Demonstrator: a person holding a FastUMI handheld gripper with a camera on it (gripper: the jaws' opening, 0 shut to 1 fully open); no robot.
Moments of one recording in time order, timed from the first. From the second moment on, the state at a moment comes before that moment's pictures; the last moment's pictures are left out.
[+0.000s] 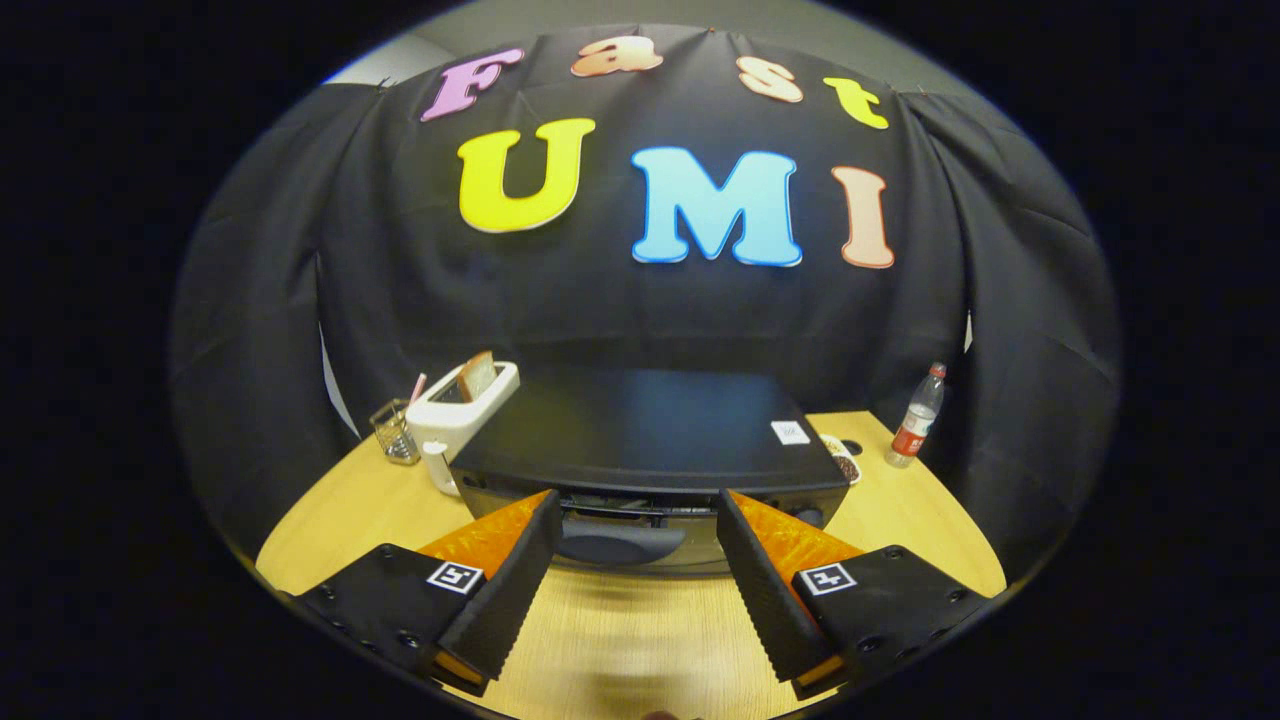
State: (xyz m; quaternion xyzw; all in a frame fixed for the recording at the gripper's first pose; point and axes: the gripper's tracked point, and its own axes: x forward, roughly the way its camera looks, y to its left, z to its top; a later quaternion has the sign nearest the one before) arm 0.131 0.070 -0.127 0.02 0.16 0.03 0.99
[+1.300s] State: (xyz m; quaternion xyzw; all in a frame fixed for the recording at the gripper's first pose) arm -0.007 0.011 0.018 -0.02 -0.01 0.02 1.00
